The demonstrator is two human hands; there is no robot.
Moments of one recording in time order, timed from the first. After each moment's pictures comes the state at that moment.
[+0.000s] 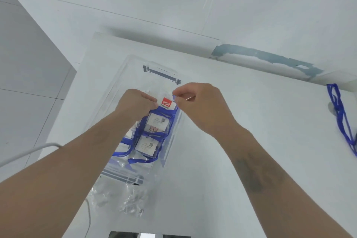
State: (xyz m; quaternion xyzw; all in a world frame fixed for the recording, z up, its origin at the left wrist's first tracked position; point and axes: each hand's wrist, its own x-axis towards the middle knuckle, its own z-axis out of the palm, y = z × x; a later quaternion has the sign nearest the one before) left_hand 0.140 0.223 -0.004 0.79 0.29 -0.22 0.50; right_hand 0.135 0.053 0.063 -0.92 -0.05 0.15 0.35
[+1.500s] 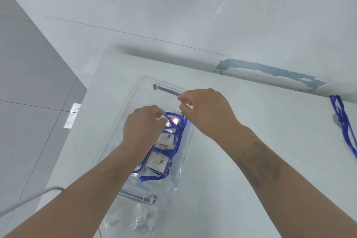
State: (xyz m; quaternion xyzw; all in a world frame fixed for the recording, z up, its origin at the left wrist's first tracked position) left_hand 0.130 0.231 -0.010 0.93 0.14 -0.12 0.32; right_hand 0.170 0.082 0.077 -0.97 -0.15 0.15 0.09
